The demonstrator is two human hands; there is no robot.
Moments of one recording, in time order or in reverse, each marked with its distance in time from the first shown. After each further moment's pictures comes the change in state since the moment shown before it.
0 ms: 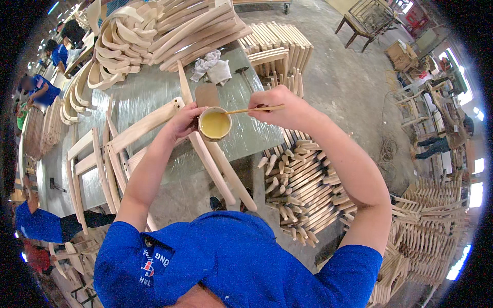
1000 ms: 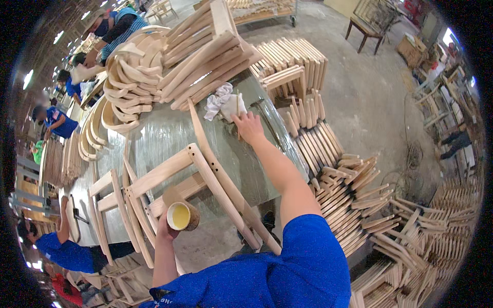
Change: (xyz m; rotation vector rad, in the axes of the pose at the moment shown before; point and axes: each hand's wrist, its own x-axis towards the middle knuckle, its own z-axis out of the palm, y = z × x) left_hand -0.153 -0.098 -0.077 -0.481 0.576 0.033; right_hand 0.166 0.211 0.163 -0.777 0.402 0.210
